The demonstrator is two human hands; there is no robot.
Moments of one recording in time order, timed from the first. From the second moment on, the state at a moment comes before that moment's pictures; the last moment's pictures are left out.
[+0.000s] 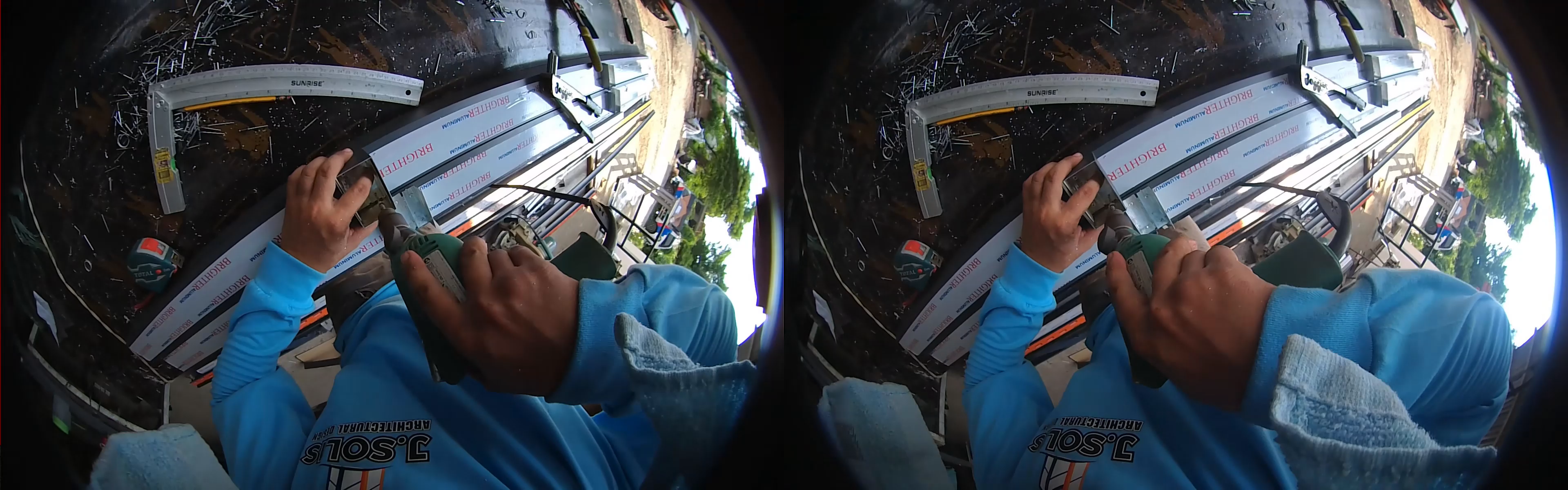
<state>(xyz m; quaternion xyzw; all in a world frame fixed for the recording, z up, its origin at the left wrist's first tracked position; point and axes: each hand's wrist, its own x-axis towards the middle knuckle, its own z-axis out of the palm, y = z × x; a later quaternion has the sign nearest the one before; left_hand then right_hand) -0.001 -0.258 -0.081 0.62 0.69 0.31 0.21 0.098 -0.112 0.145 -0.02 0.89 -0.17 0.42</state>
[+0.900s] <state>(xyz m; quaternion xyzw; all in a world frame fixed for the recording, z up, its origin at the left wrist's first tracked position) -0.001 -0.260 -0.084 0.61 0.69 0.34 0.21 0.066 -0.077 0.131 0.08 0.79 -0.30 0.52</state>
